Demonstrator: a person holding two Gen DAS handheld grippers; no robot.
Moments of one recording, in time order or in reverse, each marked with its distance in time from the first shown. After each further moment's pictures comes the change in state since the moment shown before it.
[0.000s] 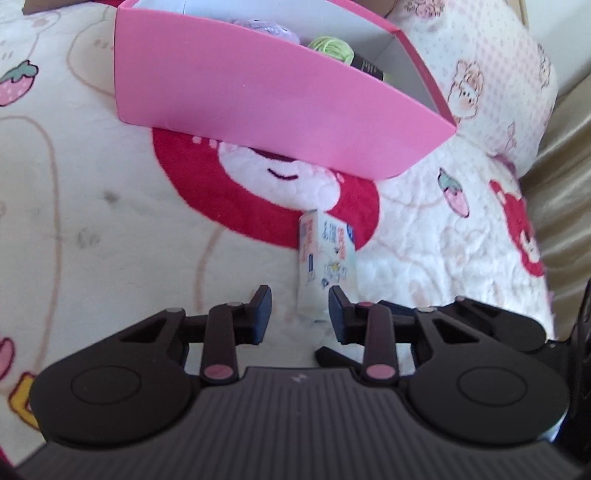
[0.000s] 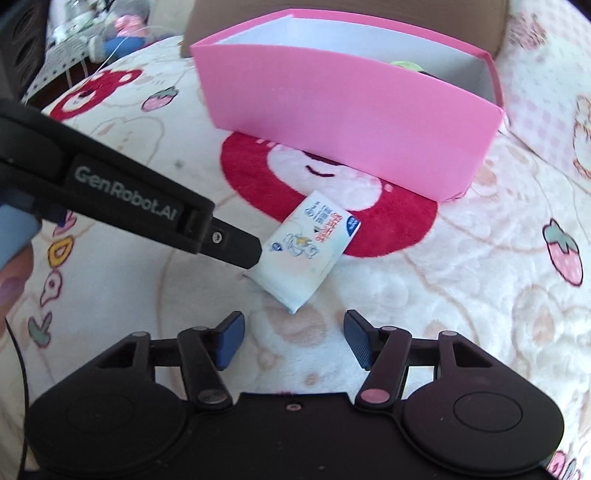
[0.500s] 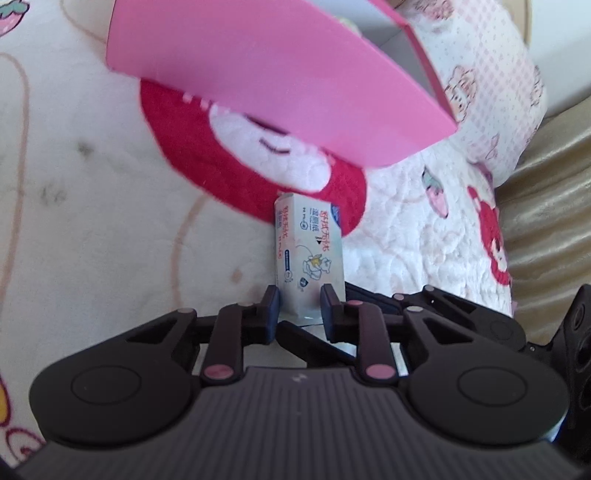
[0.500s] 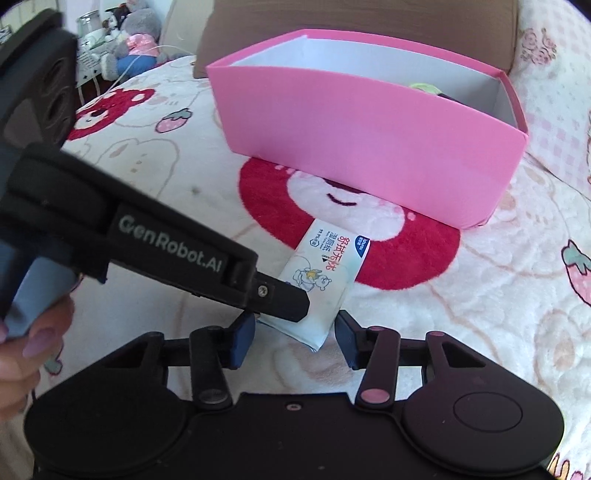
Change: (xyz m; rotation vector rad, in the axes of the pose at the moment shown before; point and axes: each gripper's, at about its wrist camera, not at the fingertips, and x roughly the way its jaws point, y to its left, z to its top) left arm 0.020 0.018 -0.006 -0.103 0.092 -0.122; right arm 0.003 0.012 0.004 -0.050 -0.051 0.066
